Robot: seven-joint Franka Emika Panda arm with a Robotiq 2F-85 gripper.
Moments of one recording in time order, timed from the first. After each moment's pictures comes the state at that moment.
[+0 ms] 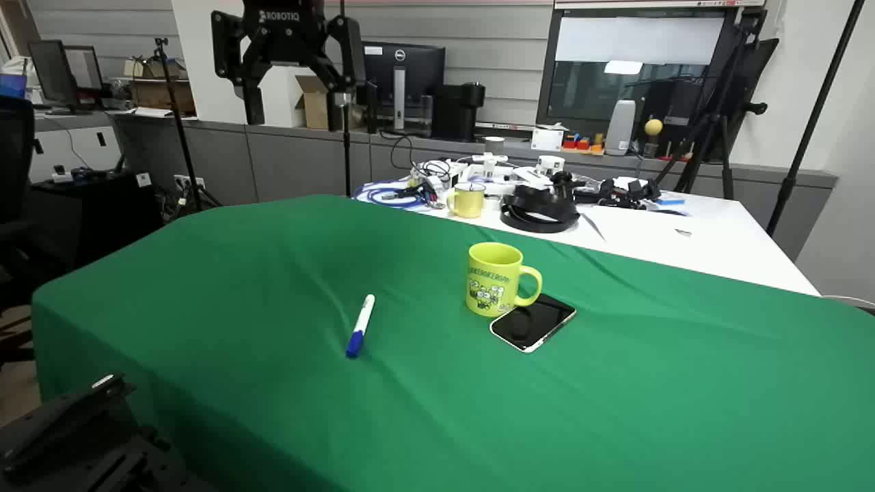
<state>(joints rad) 0.15 -0.50 0.11 -2.59 0.08 2.09 -0.04</state>
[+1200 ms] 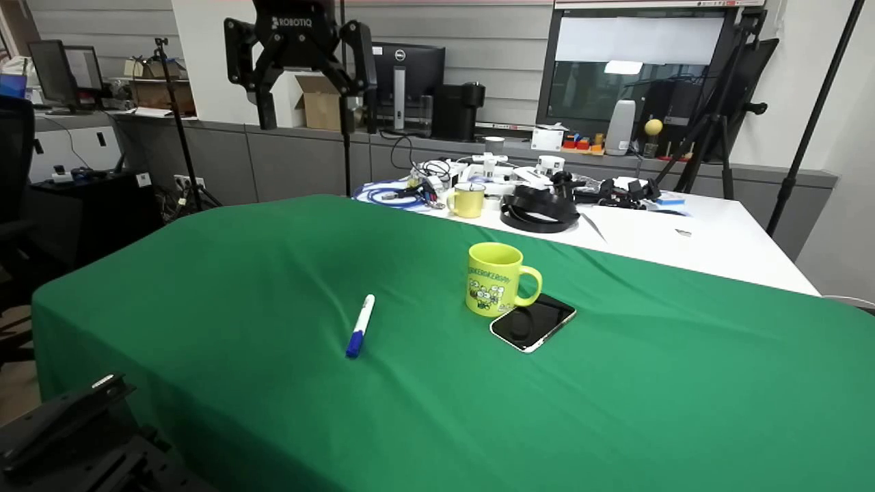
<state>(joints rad) 0.14 -0.48 0.11 -2.59 0.05 2.12 -0.06</state>
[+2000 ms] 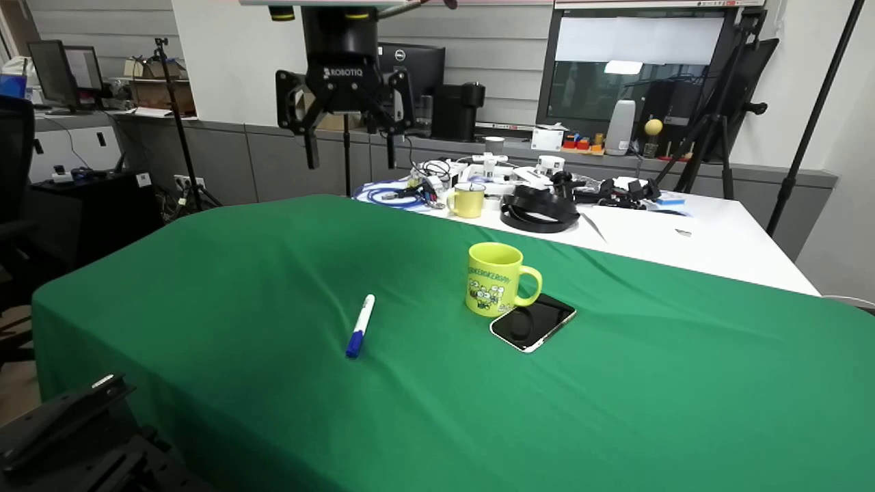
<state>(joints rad) 0.11 -0.31 0.07 -2.55 -0.04 2.22 -0.24</state>
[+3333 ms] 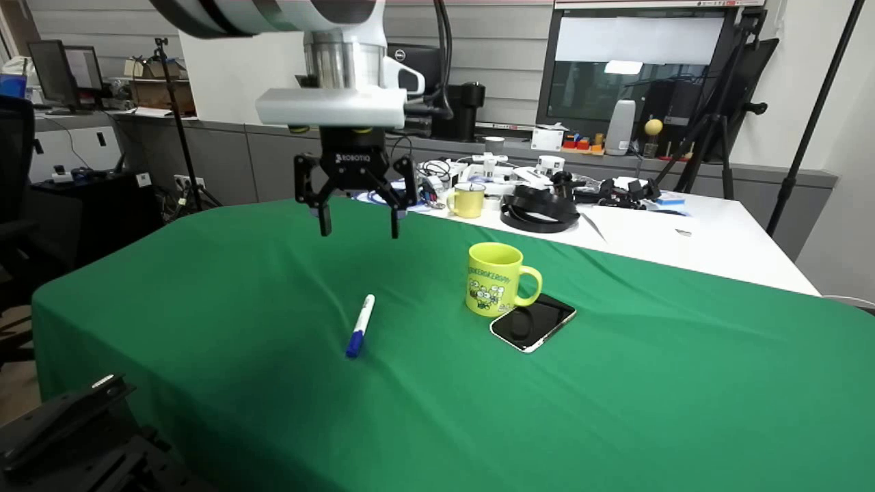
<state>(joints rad) 0.10 -0.10 0.07 -2.63 -0.05 2.53 -0.16</state>
